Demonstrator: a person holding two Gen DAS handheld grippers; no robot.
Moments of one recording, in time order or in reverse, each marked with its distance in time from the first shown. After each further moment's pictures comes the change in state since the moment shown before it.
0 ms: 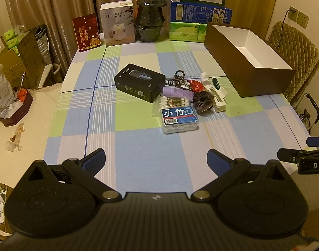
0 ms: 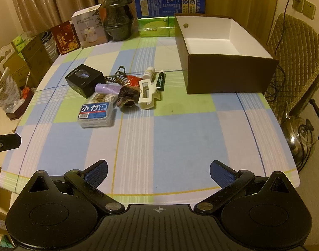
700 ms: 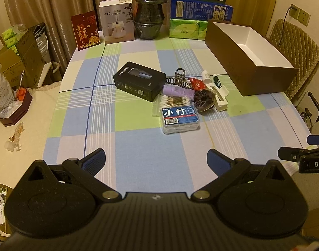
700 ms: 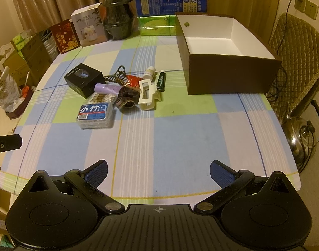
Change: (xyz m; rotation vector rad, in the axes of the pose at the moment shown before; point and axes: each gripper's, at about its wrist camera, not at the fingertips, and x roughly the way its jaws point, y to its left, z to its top) left arm 0.009 0.000 0.008 0.001 0.020 0.005; right arm 0.006 0.002 0.007 -0.004 0.008 0.001
